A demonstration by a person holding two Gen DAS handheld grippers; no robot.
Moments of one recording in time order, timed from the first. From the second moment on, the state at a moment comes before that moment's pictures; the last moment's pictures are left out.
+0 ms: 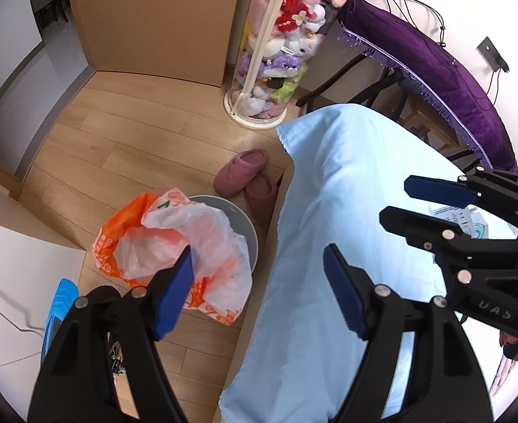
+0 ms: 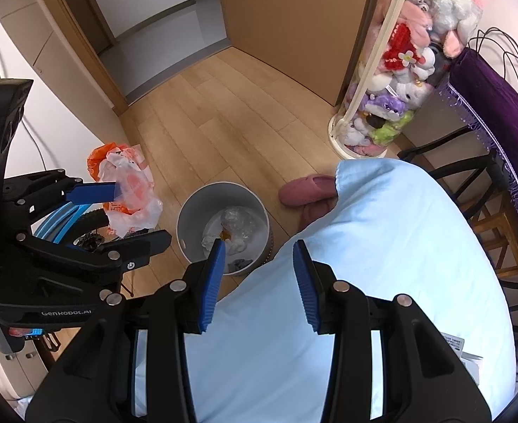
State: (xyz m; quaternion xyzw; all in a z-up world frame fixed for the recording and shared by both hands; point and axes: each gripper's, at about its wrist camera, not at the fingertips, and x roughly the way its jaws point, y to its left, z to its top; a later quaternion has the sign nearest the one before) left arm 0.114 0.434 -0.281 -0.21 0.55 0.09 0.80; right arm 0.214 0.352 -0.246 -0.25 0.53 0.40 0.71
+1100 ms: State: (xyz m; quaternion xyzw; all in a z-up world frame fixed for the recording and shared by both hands) left arm 0.119 0.415 -0.276 -0.12 0.55 0.01 0.82; right arm 0.221 0.372 -0.242 -0.24 0.51 0.48 0.67
